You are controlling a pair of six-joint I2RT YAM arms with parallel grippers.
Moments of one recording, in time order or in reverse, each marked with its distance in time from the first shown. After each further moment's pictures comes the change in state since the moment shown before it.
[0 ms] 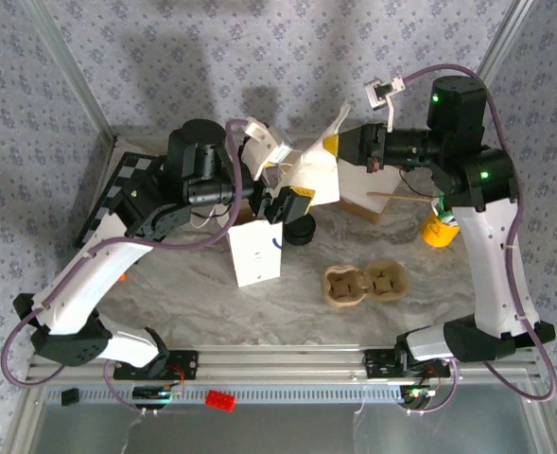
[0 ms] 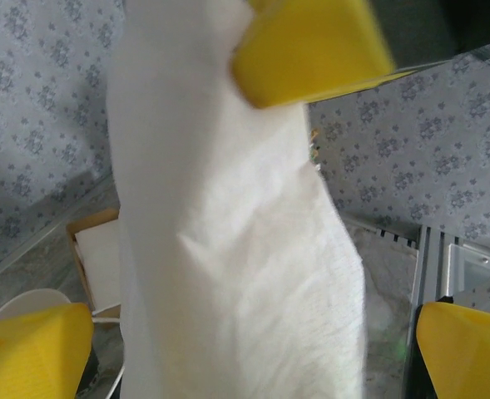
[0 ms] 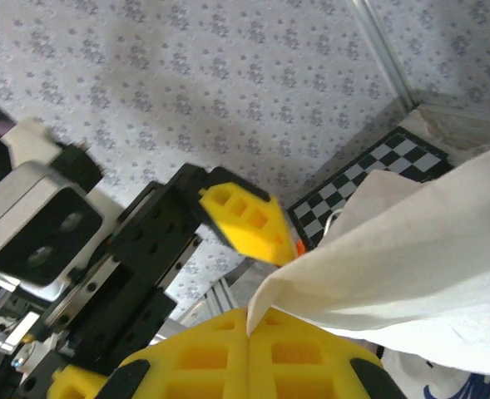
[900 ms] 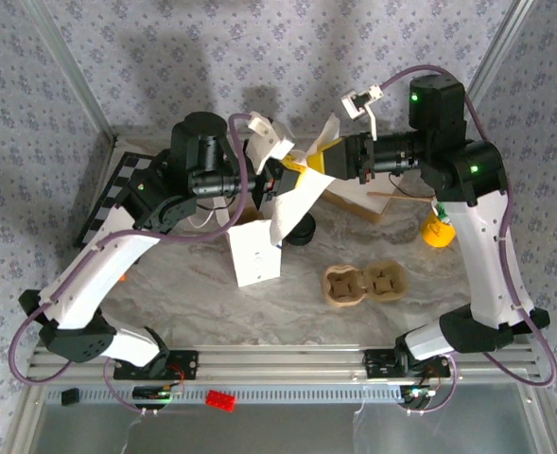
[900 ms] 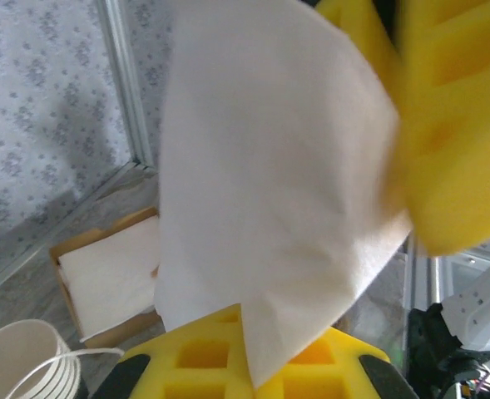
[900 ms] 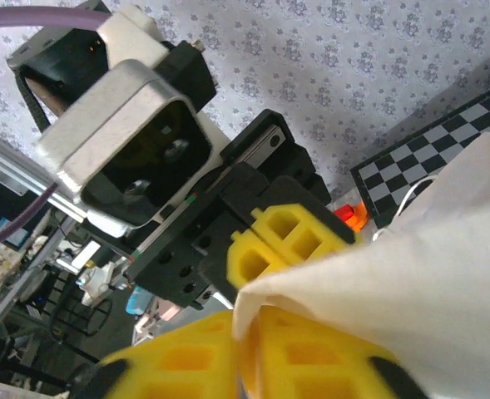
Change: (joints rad) left arm 0.039 0.027 0.000 0.060 0.084 0.019; right arm 0.093 0.060 0.095 -0.109 -0.103 -0.073
